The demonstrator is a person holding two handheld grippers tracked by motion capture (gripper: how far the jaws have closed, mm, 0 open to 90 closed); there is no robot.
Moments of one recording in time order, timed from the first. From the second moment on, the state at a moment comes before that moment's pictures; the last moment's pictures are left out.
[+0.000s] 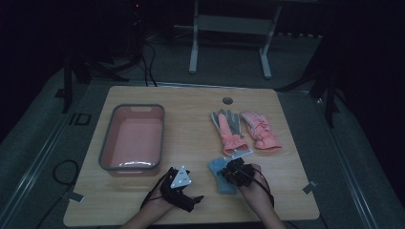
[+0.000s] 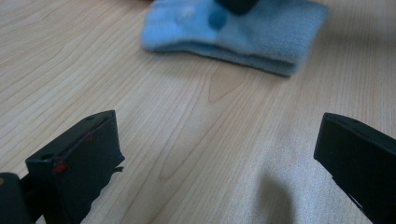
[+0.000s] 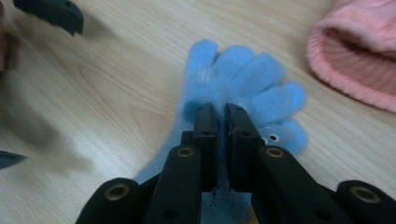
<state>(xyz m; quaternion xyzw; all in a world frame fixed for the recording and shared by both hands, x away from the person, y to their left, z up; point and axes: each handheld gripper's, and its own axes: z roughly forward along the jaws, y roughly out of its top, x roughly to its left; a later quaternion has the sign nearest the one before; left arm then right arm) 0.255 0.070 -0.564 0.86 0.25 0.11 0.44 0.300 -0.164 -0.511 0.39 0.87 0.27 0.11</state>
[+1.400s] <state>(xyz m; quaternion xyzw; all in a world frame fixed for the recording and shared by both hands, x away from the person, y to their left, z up) 0.260 0.030 -0.535 0.88 0.14 0.10 0.44 0.316 -0.235 -0.500 0.37 0.85 0.38 0.04</state>
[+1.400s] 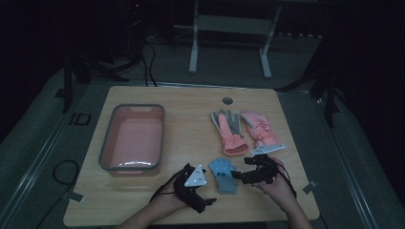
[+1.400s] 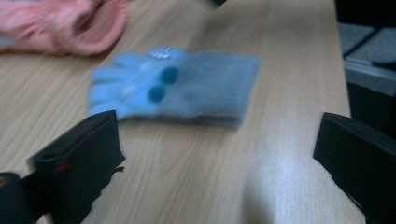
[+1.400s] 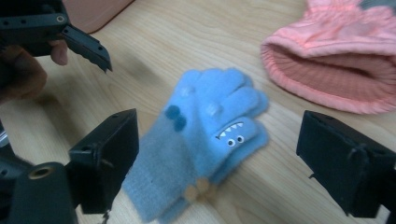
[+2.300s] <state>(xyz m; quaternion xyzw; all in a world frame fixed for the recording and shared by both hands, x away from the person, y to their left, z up) 0.276 -0.026 -0.553 0.92 0.03 0.12 0.37 0.339 -0.198 -0.546 0.37 0.86 0.34 0.06</state>
